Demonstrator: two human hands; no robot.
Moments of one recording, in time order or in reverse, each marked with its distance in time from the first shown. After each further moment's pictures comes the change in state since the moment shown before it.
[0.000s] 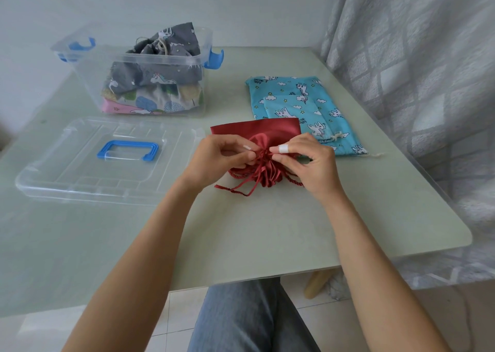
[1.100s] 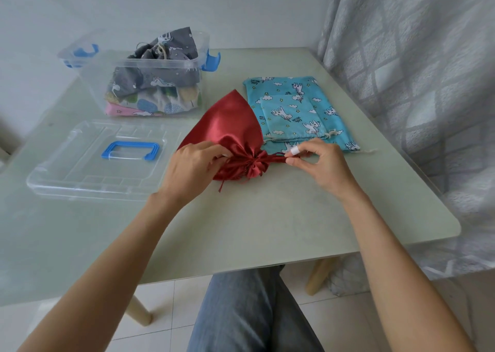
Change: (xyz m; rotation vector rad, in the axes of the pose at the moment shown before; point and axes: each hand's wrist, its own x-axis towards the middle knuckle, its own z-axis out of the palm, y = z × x) left_hand -0.027 -0.010 -0.021 0.971 0.187 0.397; right_hand -0.008 0.006 -0.036 -0.082 -0.175 0.348
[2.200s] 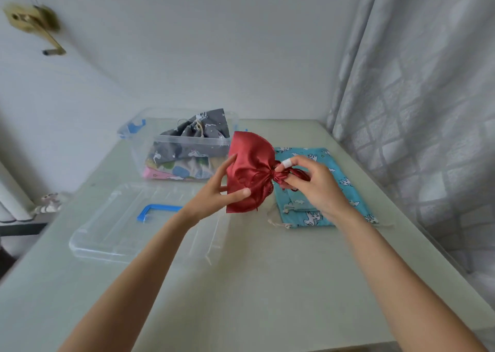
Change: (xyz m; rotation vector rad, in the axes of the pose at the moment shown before) left_hand 0.055 -0.043 -0.038 -0.946 -0.231 -0.450; right_hand 0.080 -0.103 0.011 0.361 -0.064 0.011
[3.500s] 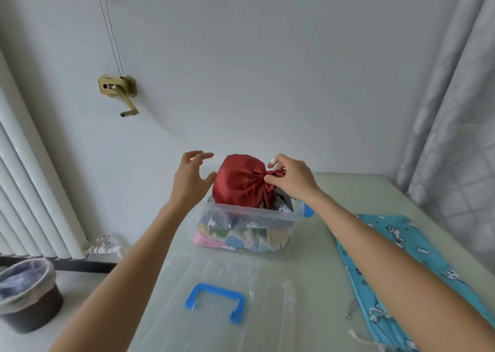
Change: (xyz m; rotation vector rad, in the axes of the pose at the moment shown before) left_hand 0.093 0.004 -0.208 0.683 0.734 0.147; right_hand 0.231 0.004 0.114 -0.524 -0.059 -0.117
